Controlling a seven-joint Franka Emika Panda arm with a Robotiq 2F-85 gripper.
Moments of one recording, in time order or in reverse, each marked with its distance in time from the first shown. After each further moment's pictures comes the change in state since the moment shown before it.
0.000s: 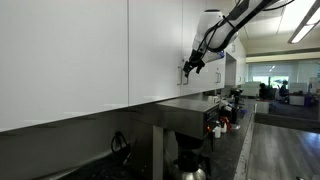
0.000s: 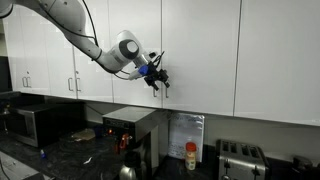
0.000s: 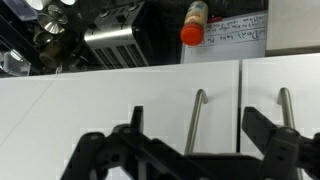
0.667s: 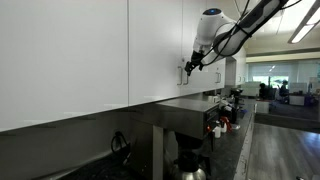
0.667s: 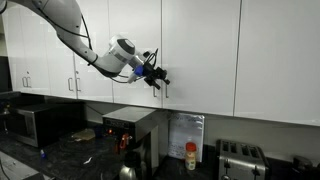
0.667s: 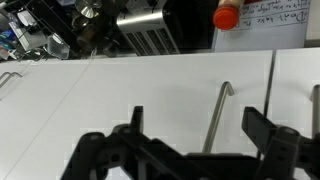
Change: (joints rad) arm 0.002 -0.035 -0.008 -0.035 -0.429 0.013 0.397
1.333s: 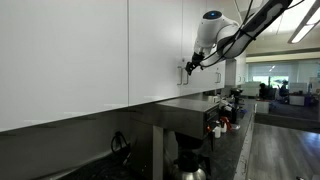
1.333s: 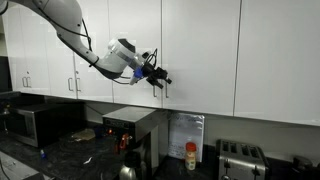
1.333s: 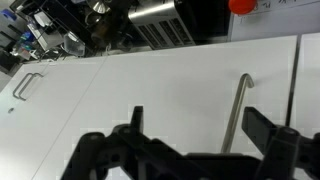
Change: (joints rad) arm 0.000 0.005 -0.013 0.006 -0.184 0.000 0.240
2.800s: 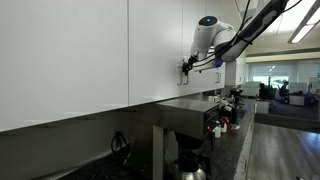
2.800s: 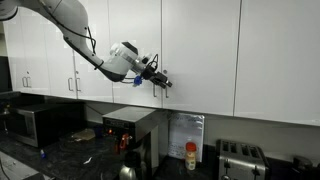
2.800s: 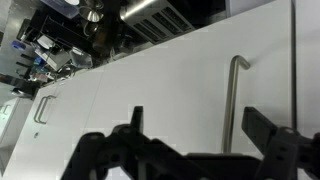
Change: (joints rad) arm 0.005 0.062 0.006 0.049 -0.120 0.000 0.371
